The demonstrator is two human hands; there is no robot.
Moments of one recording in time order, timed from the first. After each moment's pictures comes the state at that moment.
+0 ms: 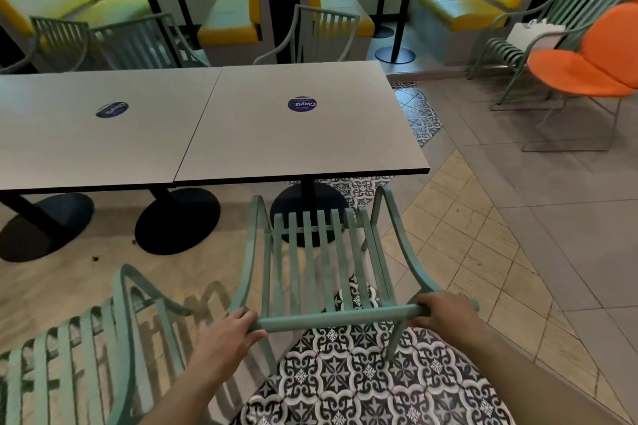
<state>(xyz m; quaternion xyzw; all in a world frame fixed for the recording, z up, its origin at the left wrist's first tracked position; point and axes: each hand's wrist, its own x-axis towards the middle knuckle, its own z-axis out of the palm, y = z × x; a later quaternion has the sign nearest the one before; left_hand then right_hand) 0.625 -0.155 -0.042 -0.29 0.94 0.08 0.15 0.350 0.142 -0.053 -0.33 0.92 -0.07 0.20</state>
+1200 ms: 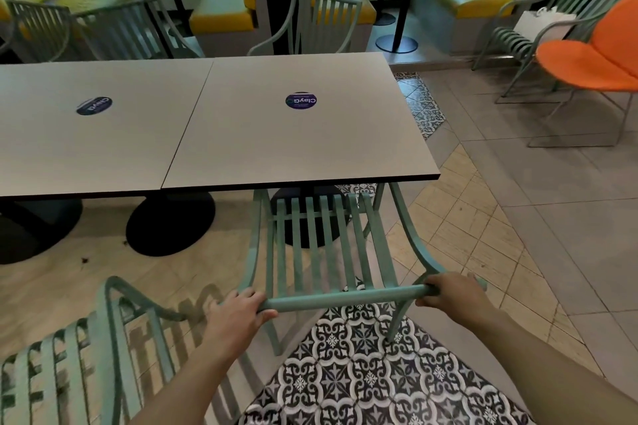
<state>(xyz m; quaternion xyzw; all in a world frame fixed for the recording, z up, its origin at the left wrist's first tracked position) 0.547 -0.203 -0.051 -0.30 0.94 0.07 0.11 0.274 0.093 -0.052 -0.31 0.93 -0.03 0.18</state>
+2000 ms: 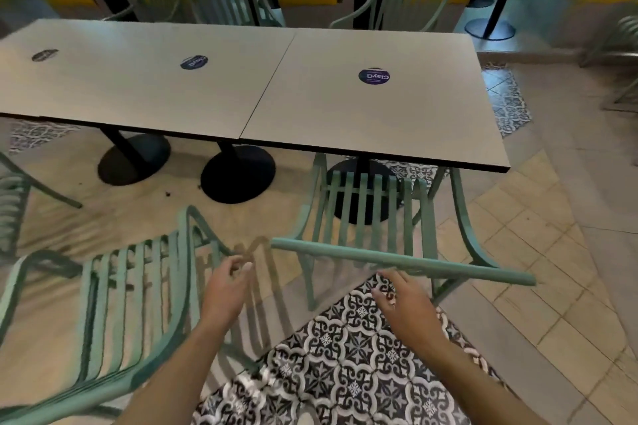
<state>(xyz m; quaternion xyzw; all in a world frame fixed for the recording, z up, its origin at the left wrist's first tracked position) 0.657 -0.165 -0.008 -0.59 0.68 0.41 -0.16 0.442 0.041 -0.013 -0.37 0.85 -0.29 0.23</state>
